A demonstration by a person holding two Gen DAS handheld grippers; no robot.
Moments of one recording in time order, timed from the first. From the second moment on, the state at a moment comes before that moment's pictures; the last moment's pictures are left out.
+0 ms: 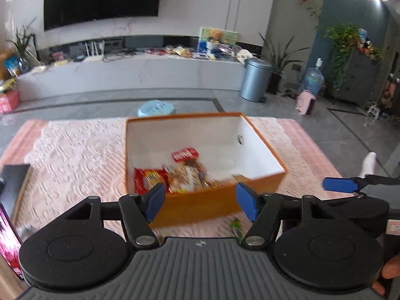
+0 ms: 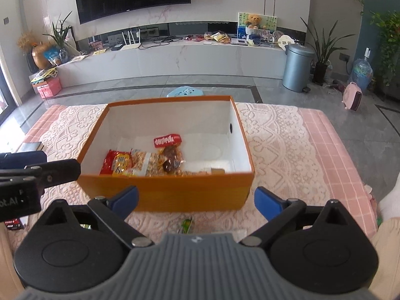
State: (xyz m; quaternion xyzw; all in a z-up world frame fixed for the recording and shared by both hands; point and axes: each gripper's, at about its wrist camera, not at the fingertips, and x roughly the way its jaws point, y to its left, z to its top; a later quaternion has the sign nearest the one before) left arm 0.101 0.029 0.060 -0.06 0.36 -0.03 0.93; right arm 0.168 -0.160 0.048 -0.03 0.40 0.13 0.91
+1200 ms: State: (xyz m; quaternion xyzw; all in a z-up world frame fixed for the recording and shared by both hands) left arm 0.052 0.044 -0.046 -0.10 0.45 -0.05 0.89; right arm 0.072 -0.181 -0.064 -0.09 0.36 0.16 0.91
